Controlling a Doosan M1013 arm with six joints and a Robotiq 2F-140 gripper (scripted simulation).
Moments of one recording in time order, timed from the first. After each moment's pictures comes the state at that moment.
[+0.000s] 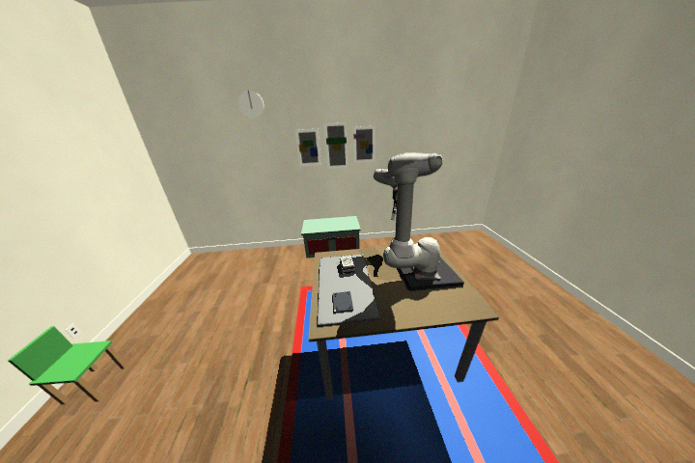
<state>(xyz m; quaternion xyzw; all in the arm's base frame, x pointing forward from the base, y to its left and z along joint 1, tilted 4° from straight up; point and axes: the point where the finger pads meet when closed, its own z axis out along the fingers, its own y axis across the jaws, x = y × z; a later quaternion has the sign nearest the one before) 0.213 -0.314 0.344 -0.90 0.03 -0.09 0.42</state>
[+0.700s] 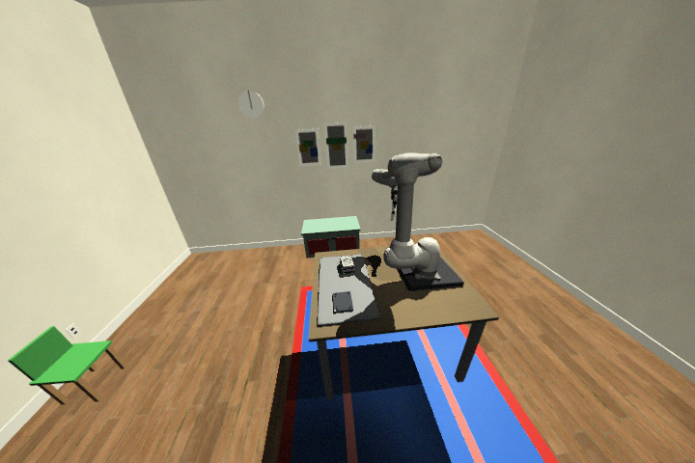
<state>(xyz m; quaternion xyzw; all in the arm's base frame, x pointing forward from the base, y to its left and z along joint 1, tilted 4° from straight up) 0.222 -0.312 0.339 -0.90 0.05 -0.07 0.42</state>
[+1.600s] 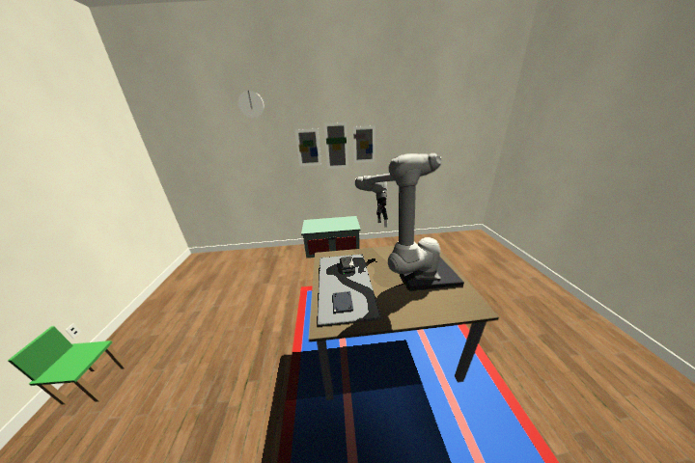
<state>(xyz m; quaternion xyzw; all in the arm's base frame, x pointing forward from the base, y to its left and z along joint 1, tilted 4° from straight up) 0.301 -0.292 0.269 -0.92 0.21 0.09 0.31</state>
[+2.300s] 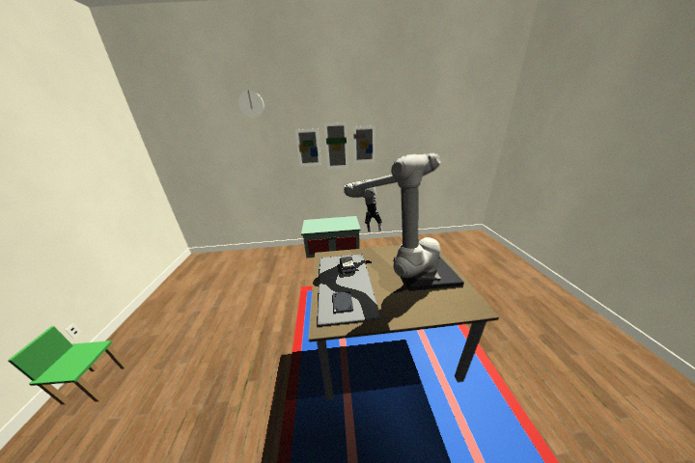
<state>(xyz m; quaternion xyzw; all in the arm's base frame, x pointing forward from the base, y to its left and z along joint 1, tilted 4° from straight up) 0.366 -0.267 0.220 -0.91 0.32 0.15 0.19</state>
